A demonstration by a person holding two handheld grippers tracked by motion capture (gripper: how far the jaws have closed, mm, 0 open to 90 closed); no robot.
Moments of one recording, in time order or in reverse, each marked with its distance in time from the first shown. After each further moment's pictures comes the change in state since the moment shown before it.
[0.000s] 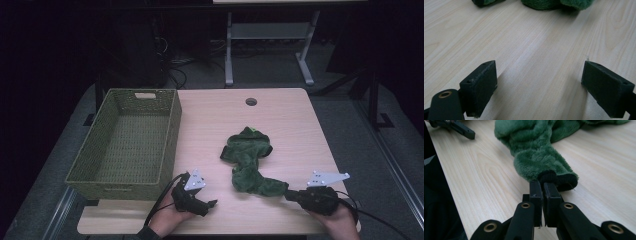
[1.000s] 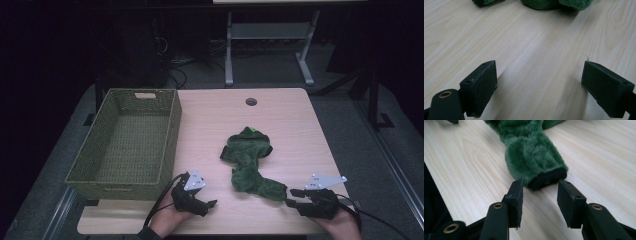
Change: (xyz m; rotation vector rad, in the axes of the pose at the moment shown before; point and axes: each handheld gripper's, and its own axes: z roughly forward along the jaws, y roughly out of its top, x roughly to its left) left arm 0.000 0.000 -0.001 0.000 -0.001 -0.001; right arm 0.007 -0.007 0.003 0.079 -0.089 -0.003
